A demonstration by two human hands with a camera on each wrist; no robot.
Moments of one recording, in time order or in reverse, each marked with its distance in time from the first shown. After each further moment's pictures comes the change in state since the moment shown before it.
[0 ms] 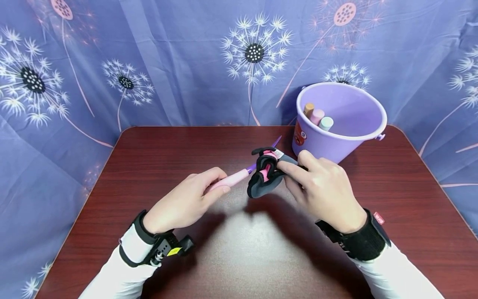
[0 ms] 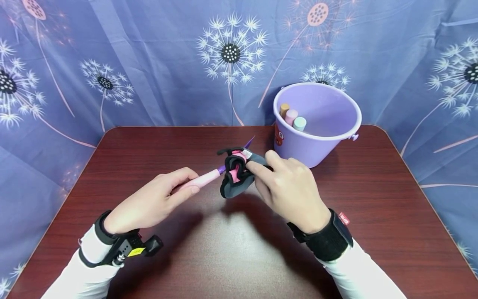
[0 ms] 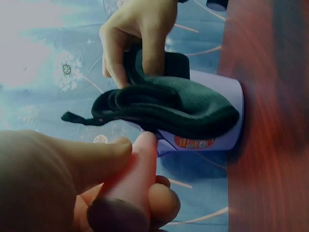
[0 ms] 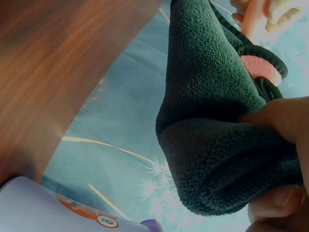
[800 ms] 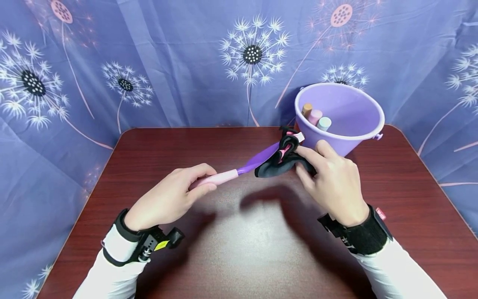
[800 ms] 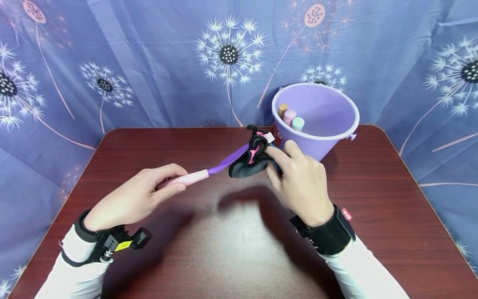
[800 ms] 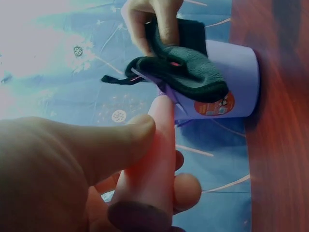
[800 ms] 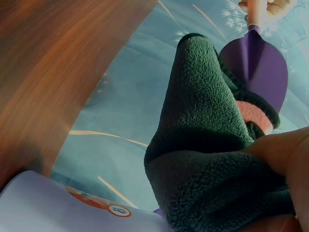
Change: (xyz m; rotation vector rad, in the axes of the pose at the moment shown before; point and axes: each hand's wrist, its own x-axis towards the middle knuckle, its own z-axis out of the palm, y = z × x) left_hand -0.006 -0.007 -0.026 0.063 -0.023 -0.002; right_hand -0.009 0.021 -0.001 -0.062 0.001 0.262
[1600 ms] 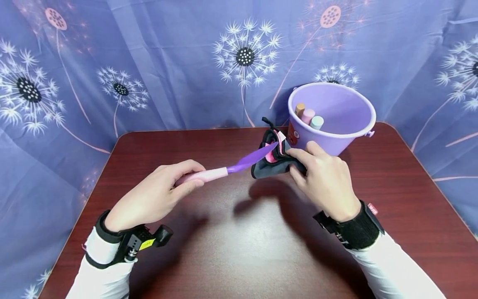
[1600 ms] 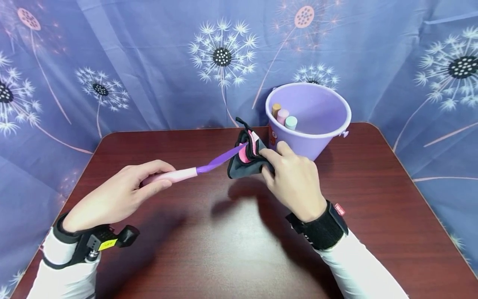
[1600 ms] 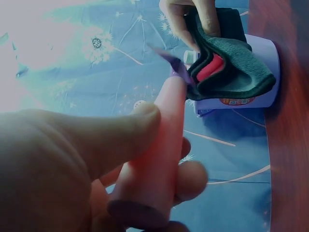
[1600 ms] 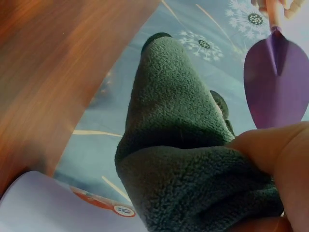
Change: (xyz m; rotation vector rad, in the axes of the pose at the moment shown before) left_hand -0.006 0.005 -0.022 0.008 0.001 -0.018; right_hand -0.004 0.002 0.001 -0.026 -0.094 0.059
